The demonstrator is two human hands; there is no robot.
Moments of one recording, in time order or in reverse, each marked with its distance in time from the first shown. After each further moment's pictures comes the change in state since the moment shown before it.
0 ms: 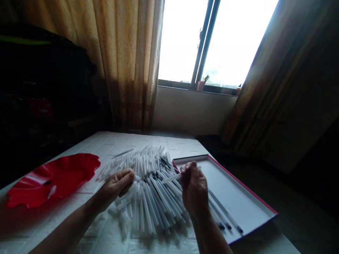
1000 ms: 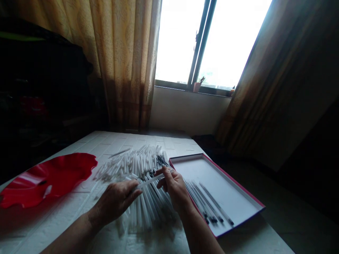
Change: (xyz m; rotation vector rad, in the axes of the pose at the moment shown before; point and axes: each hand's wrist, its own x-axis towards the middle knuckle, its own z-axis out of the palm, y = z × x) left_hand -0.020 -0.012 0.021 0.653 -0.012 0.418; right_hand -0.010 0.035 0.001 -0.394 -0.331 0.172
